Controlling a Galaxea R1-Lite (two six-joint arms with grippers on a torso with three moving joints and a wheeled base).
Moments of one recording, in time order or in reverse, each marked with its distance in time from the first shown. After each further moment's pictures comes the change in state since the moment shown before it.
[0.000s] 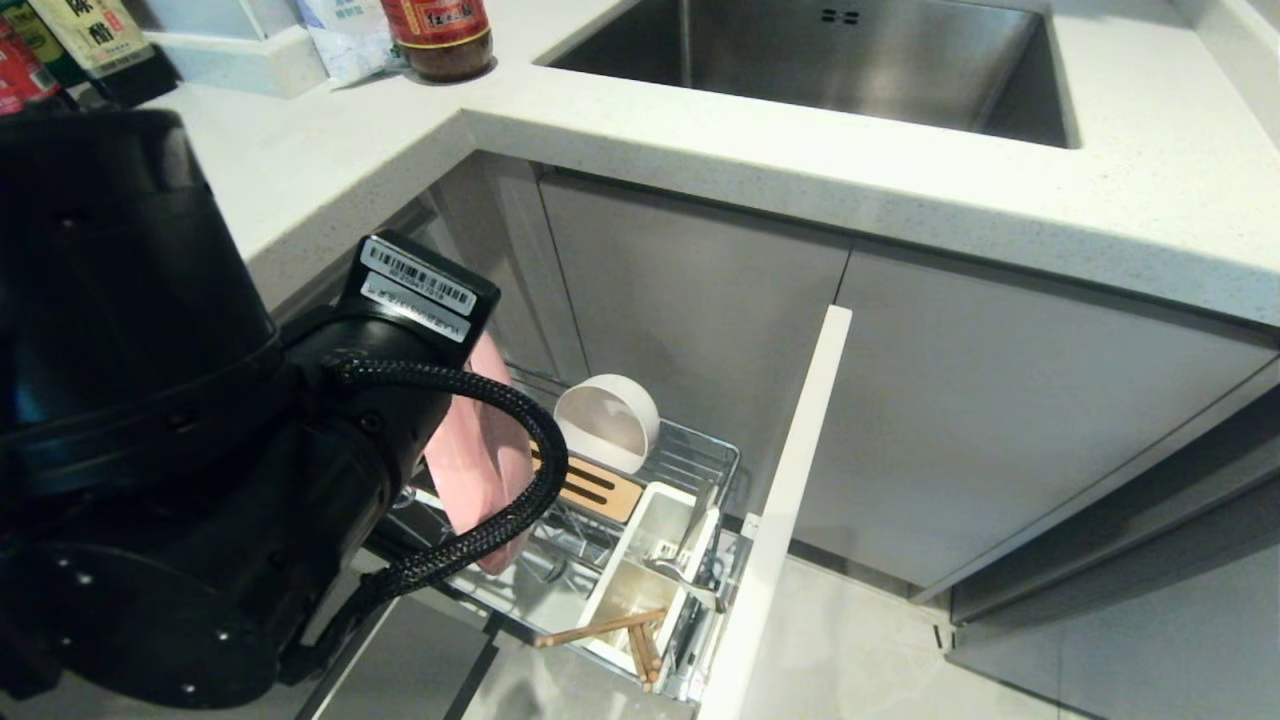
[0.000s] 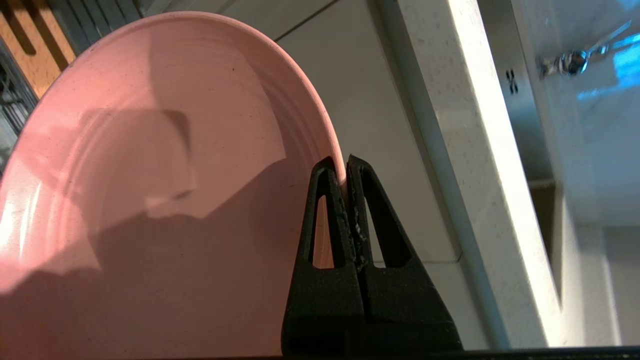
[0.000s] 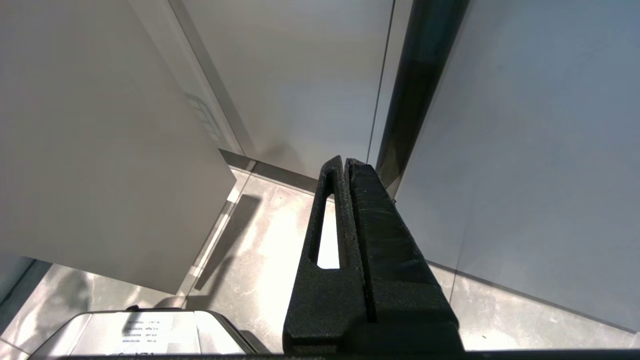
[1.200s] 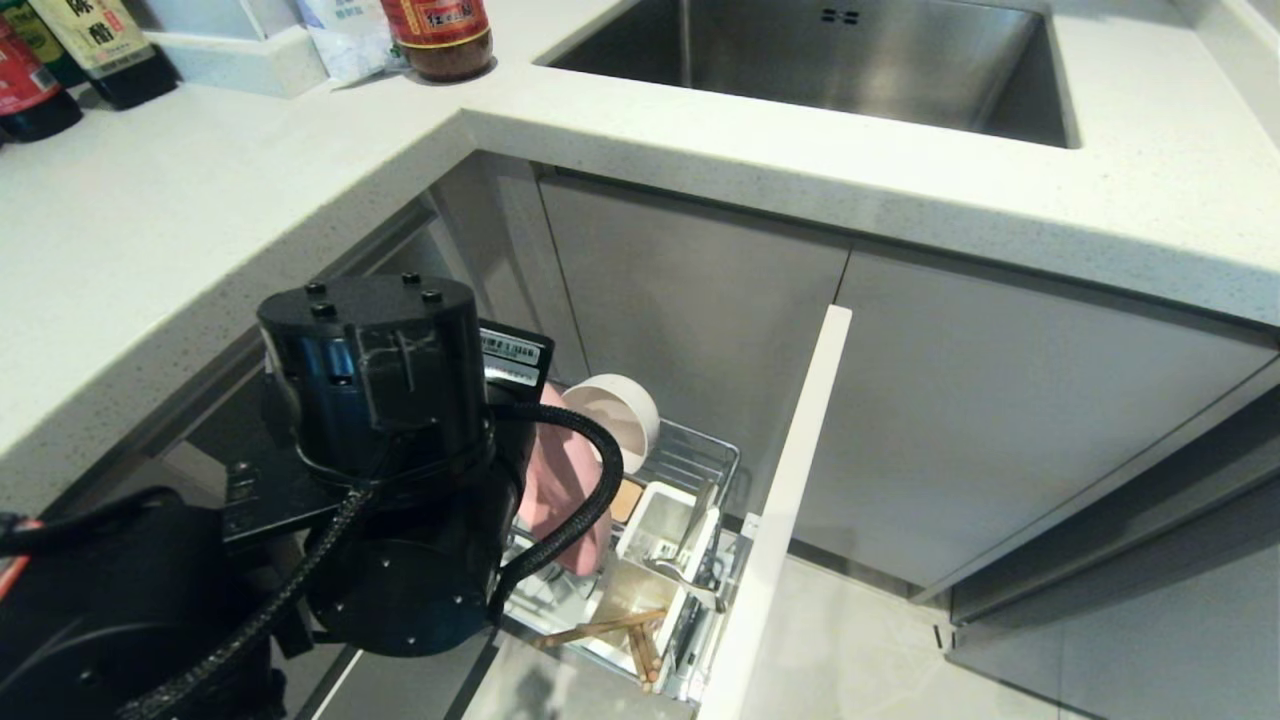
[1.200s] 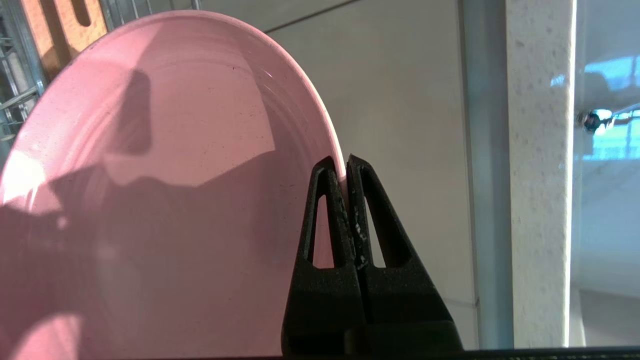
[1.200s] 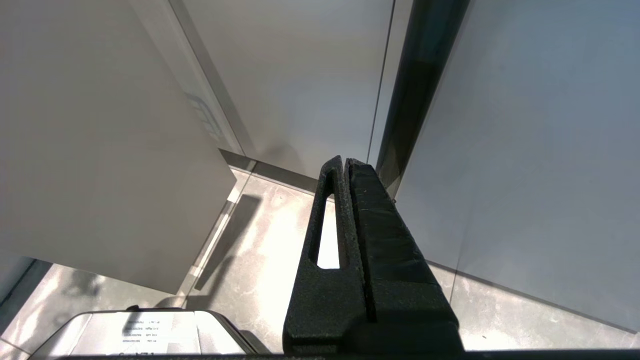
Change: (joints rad) left arm 0.108 0.176 0.063 -0.131 -0.066 -0.310; right arm 0.000 0.000 0.000 0.000 0.000 0.000
